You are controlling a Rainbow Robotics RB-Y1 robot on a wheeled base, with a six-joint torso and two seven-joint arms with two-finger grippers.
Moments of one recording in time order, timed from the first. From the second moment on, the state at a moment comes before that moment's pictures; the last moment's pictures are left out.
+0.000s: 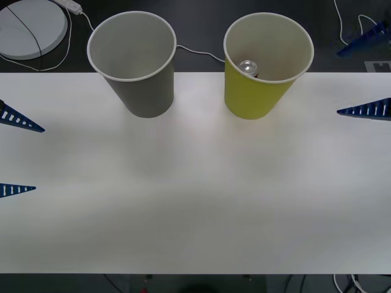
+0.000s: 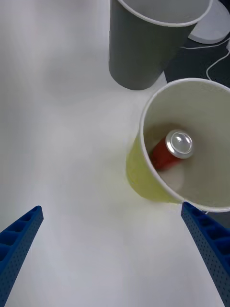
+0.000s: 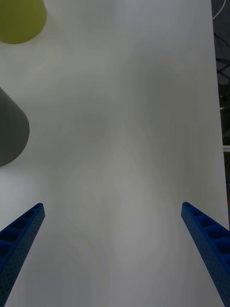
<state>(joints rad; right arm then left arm) -0.45 -1.09 -0.26 -1.90 1.51 -1.57 -0.52 0.04 1.20 0.38 -2.00 -1.39 -1.46 0.27</state>
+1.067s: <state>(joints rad) -0.02 -1.13 -0.47 -2.00 1.48 -1.56 -0.31 0.04 1.20 0.38 -2.00 -1.39 -1.46 0.27</state>
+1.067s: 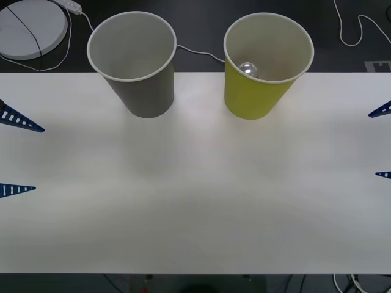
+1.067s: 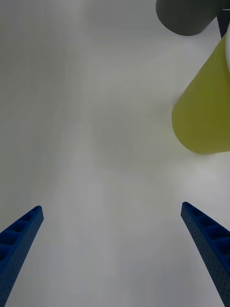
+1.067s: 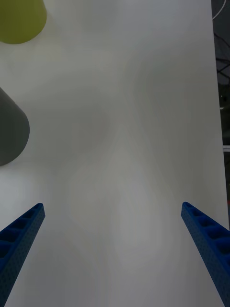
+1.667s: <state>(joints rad) 0.01 -1.16 -0.47 -1.94 1.46 -1.54 -0.22 0.04 1.20 0.38 -2.00 -1.39 -1.46 0.27</state>
